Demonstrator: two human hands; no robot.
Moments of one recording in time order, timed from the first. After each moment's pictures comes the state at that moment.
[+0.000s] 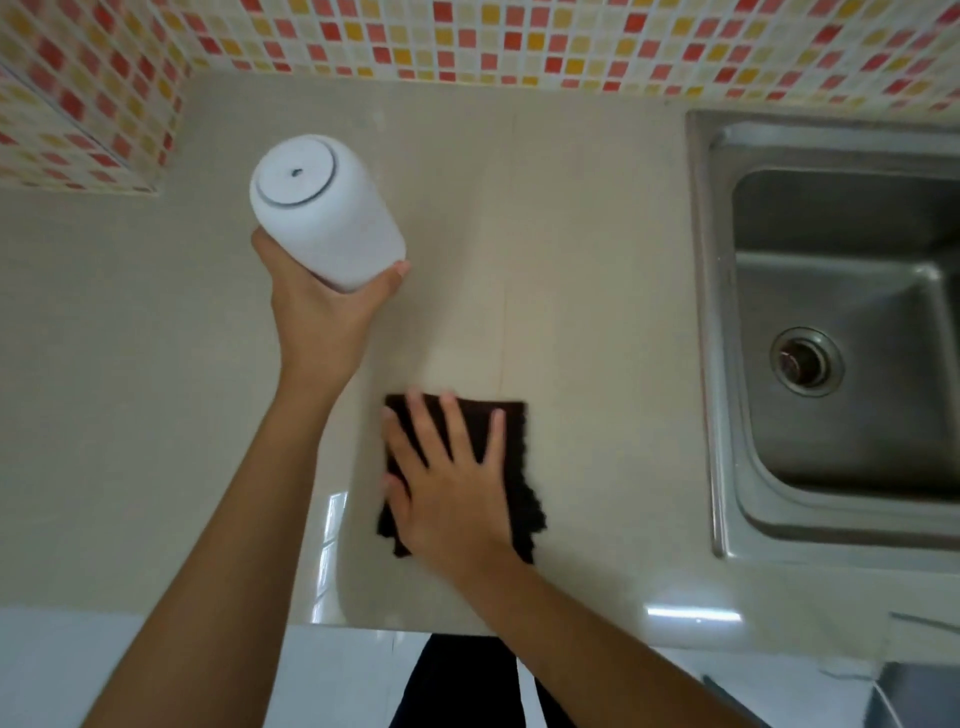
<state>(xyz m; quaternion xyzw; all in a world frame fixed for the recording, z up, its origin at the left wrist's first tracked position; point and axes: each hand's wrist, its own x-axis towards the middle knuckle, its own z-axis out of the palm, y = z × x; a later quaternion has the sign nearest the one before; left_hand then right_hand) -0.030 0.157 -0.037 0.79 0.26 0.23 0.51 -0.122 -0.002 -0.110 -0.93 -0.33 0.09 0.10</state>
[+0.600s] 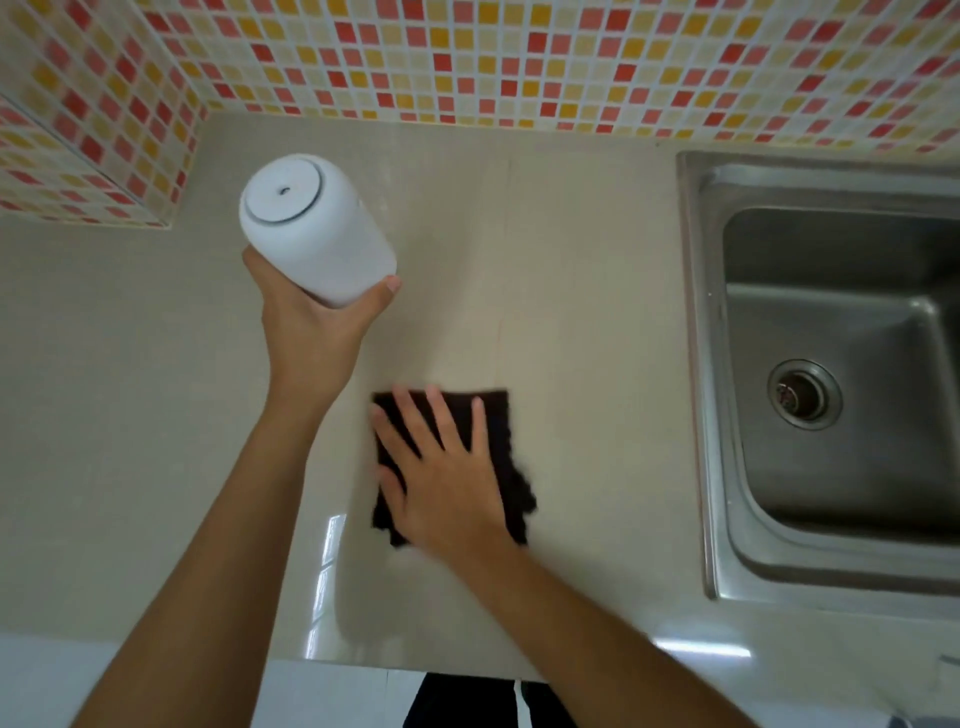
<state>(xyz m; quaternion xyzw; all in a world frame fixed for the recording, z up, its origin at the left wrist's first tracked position) -0.016 0.164 -0.029 0.79 0.26 0.25 0.50 -0.080 0.008 -0.113 -0.92 -0.37 0.08 0.13</state>
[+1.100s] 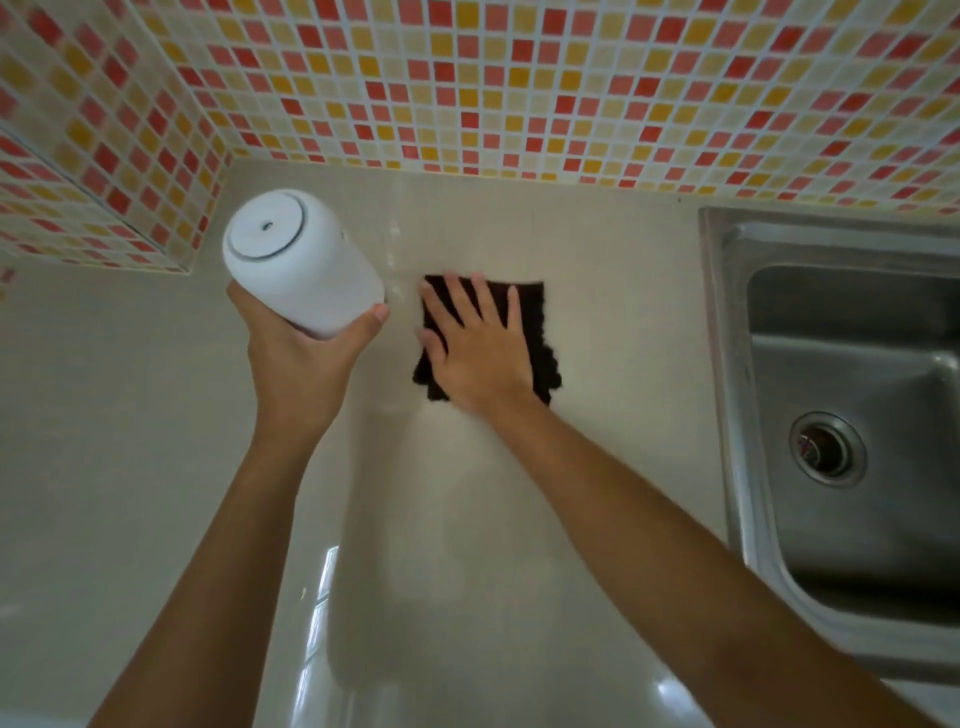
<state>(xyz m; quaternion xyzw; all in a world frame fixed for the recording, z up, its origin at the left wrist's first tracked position) -0.001 0.200 -0.029 0.78 0.27 0.28 0.49 0.098 0.072 -0.111 -0.94 -0.32 0.07 0.08</state>
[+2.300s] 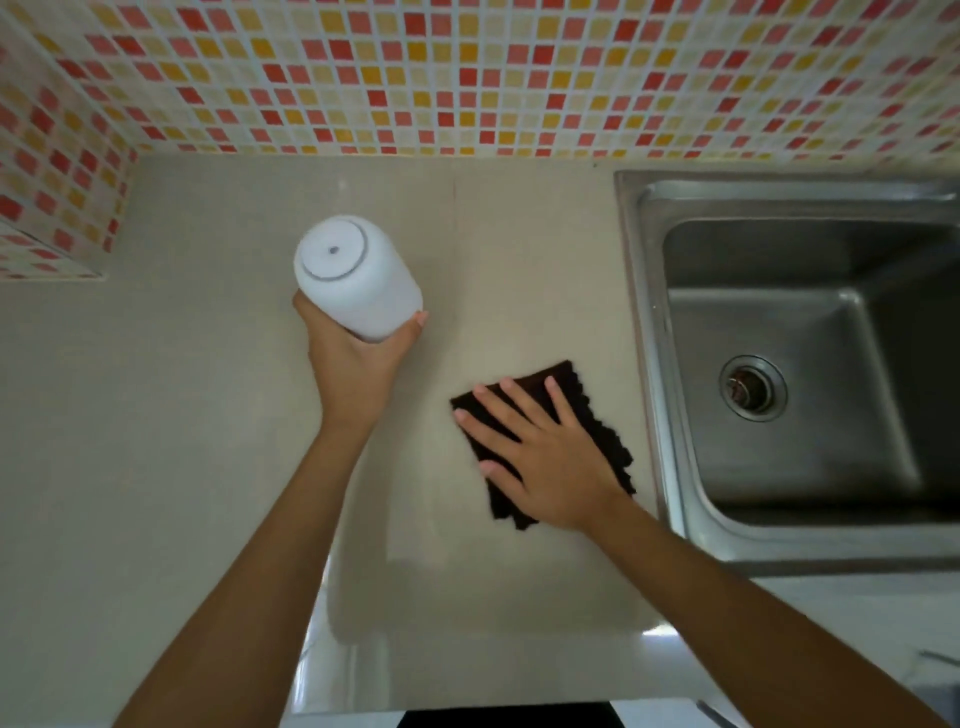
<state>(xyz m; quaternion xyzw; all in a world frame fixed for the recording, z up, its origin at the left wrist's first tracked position) 0.024 0.113 -0.061 0.76 0.26 0.23 0.54 0.012 -0.116 -0.111 -0.89 -0.44 0.07 0.02</state>
